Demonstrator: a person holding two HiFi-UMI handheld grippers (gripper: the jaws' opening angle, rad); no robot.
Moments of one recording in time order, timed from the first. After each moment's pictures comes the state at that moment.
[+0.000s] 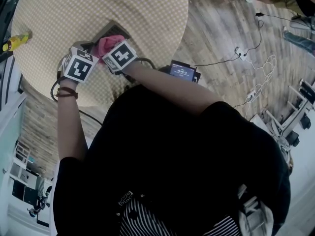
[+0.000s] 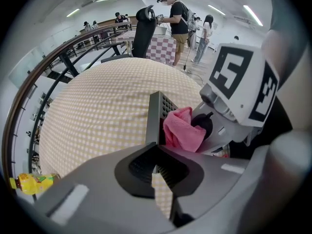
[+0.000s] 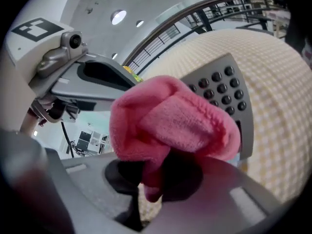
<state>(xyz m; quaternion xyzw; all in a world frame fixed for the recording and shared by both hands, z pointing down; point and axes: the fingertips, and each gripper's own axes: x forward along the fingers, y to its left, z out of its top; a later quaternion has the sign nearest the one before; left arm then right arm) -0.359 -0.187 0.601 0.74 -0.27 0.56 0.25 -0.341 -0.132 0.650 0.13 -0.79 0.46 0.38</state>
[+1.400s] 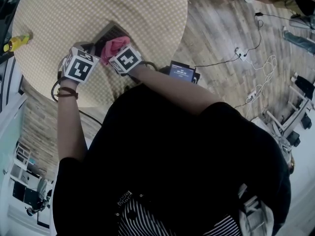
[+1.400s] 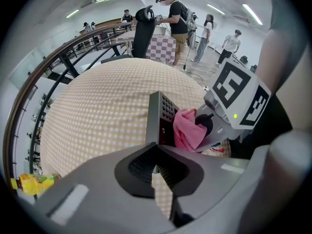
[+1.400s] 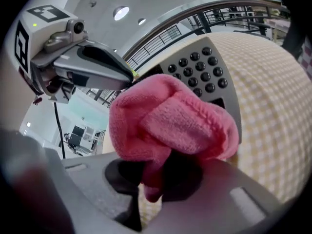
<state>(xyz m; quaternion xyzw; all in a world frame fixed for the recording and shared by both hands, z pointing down) -0.361 -0.187 0.600 0.74 -0.27 0.56 0.24 -0.318 -0.124 0.673 0.16 -0.80 0.43 0.39</state>
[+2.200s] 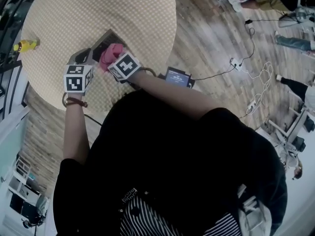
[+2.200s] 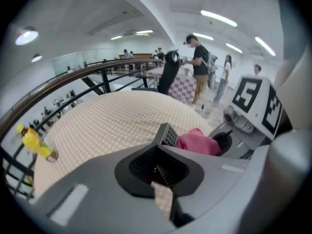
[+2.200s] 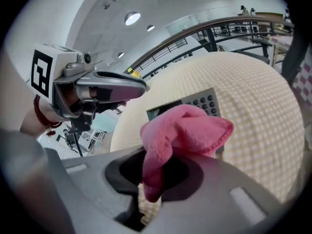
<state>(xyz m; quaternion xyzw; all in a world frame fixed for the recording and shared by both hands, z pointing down) -0.360 -0.180 0.544 0.77 -0.46 0.37 0.24 -0.304 -0.111 0.603 0.16 -0.83 0.39 0.37</state>
